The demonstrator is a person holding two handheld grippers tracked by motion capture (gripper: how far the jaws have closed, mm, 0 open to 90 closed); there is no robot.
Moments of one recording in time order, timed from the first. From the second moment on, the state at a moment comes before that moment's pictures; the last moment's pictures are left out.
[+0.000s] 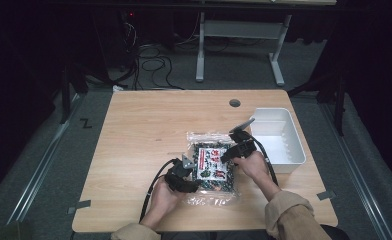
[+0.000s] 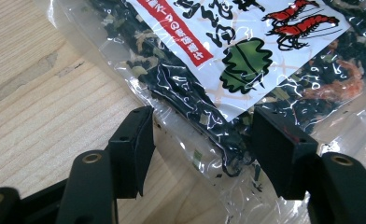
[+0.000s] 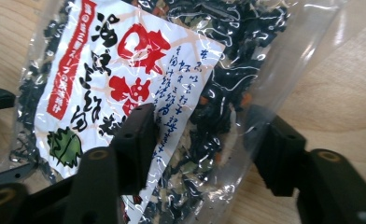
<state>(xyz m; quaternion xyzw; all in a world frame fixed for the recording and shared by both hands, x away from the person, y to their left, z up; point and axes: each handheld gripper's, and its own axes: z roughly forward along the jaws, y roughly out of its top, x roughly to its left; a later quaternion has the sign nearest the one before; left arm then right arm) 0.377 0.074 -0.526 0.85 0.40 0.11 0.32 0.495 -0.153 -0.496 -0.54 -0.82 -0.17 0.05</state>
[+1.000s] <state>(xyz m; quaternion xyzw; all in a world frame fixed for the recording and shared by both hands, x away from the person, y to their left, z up) 0.380 0.085 -0.521 0.82 0.44 0.10 0.35 0.485 -0.179 -0.438 -0.47 -0.83 -0.31 0.05</state>
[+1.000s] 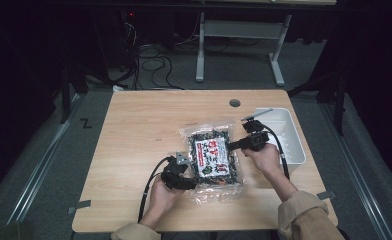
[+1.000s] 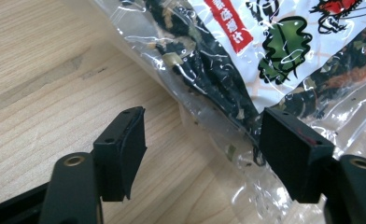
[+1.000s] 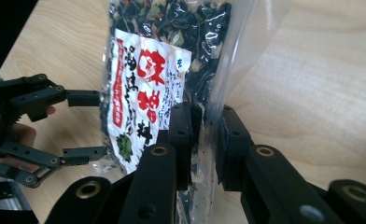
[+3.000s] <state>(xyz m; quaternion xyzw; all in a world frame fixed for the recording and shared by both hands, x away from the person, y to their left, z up) 0.372 0.129 -0.521 0.81 0.48 0.11 0.31 0.465 -0.197 -0.370 -0.39 -0.83 -0.39 -0.02</state>
